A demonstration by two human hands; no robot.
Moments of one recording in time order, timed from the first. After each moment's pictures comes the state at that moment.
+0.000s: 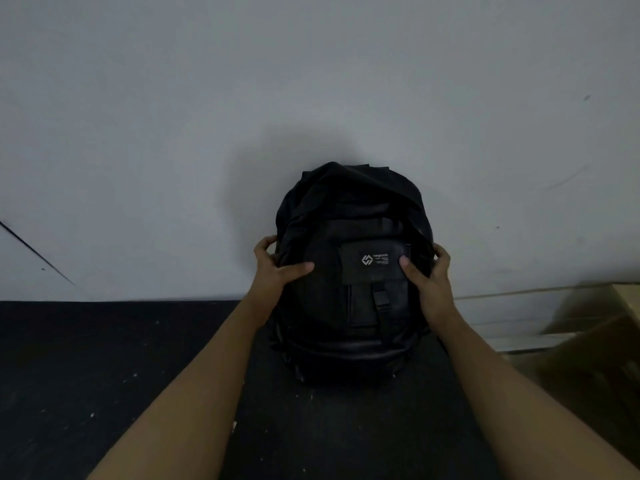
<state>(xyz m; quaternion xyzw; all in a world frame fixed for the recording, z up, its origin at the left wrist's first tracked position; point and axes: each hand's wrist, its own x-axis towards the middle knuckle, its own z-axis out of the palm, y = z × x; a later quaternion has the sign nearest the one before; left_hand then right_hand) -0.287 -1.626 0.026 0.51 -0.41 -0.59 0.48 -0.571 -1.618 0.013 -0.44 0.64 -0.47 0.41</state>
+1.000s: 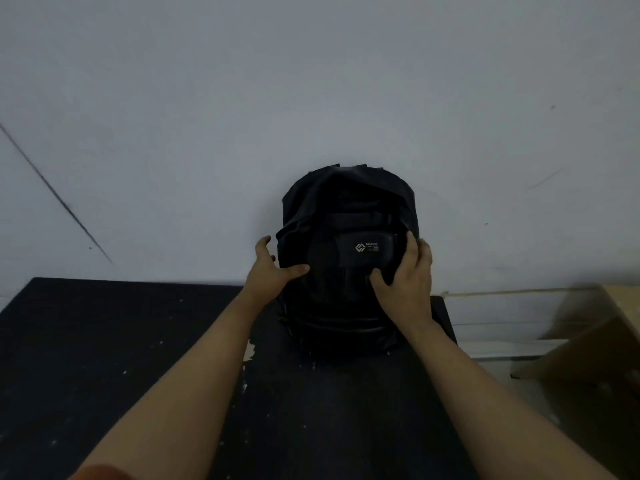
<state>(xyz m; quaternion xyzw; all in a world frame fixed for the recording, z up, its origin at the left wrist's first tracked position) -0.274 -1.572 0.031 0.64 -0.48 -0.46 0.39 -0.524 -1.546 0.039 -0.62 0.66 -0.39 0.11</state>
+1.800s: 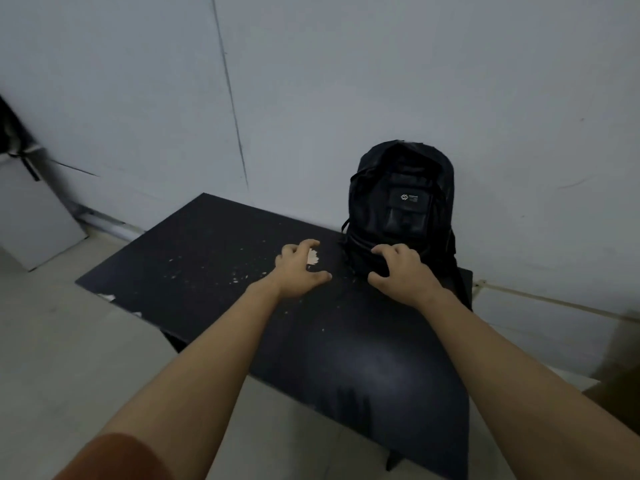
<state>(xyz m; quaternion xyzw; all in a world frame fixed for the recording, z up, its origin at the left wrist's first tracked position) -0.332 -1.221 0.100 0.76 -0.54 -0.28 0.25 -0.556 -1.306 0.111 -0.86 0.48 -0.09 0.17</state>
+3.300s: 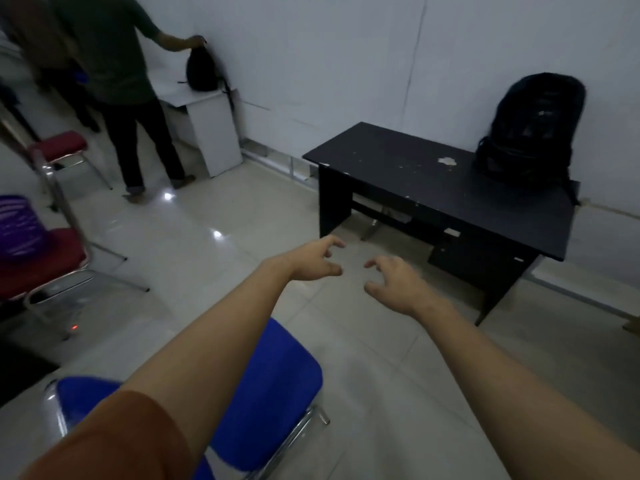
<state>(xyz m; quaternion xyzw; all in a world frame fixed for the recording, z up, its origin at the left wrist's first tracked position) -0.283 -0.382 0.119 0.76 -0.52 -0.32 0.20 -0.479 -0.466 0.106 -0.89 0.36 -0.05 0.26</state>
